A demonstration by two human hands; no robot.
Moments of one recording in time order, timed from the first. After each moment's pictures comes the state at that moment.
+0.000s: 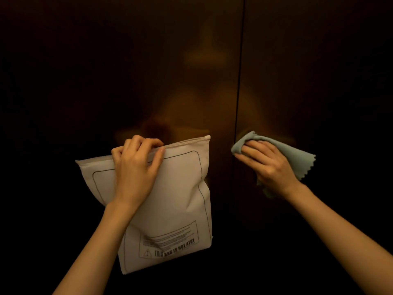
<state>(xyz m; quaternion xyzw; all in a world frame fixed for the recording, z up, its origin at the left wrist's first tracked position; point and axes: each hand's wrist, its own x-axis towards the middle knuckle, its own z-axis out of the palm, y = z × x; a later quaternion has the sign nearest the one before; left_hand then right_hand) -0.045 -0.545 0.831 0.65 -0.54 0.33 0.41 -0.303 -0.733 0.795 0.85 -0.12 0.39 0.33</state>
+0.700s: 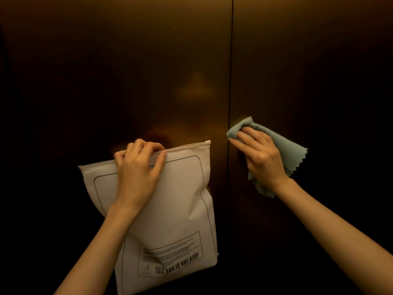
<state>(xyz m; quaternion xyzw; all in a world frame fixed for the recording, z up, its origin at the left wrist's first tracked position) -0.058 -0.560 0.871 0.61 -0.55 0.35 0.45 -0.293 -0.731 0.873 0.78 -0.17 0.49 0.34</state>
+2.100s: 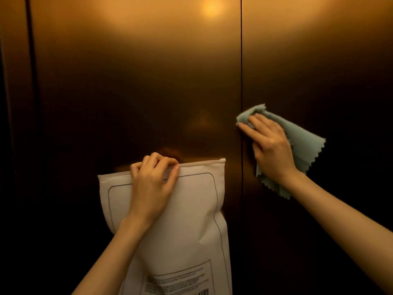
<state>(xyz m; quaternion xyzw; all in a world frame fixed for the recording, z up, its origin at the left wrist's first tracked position) -0.054 -0.585 0.909 0.56 -0.56 0.40 0.46 -0.280 -0.725 0.967 0.75 -0.22 0.55 0.30</state>
